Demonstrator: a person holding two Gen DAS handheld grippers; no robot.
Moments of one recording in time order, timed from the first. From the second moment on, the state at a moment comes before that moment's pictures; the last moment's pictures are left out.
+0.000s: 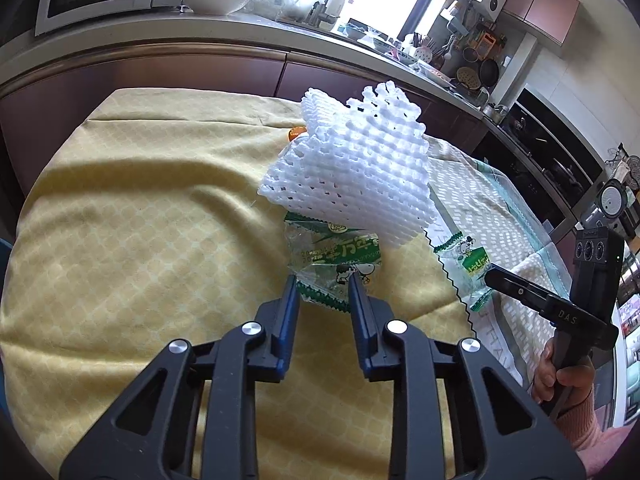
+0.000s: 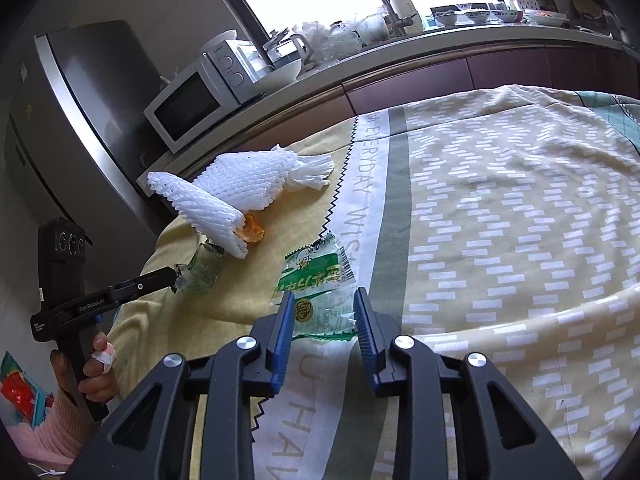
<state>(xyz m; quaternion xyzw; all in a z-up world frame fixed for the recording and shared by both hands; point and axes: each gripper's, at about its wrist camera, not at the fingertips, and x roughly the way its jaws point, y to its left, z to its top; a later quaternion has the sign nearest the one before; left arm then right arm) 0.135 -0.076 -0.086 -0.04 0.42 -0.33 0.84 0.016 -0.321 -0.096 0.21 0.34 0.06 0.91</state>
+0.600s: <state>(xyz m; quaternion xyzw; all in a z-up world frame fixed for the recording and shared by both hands) 0.093 -0.037 -0.060 -0.04 0.39 -0.34 0.86 0.010 -0.292 -0.069 0.18 0.32 0.11 0.92</state>
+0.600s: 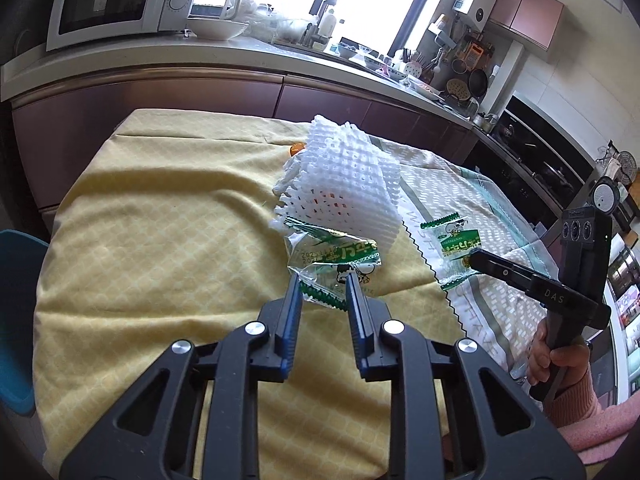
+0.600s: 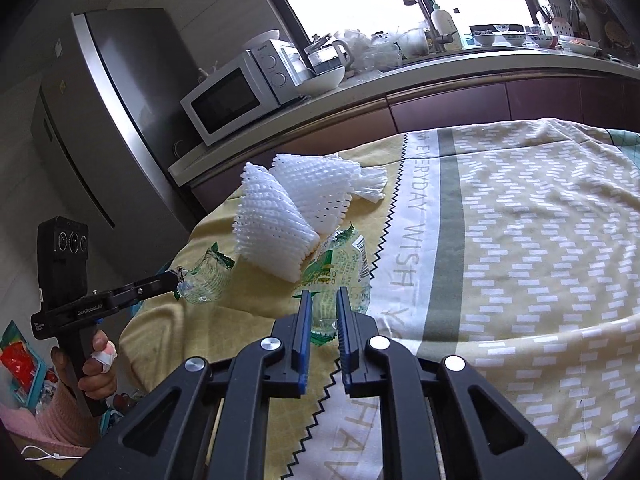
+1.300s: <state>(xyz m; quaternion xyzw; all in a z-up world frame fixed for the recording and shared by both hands) 0.051 0.050 -0.047 -0.08 0.35 -0.29 0.89 0.028 -0.226 -0.050 0.15 0.31 0.20 0.92</state>
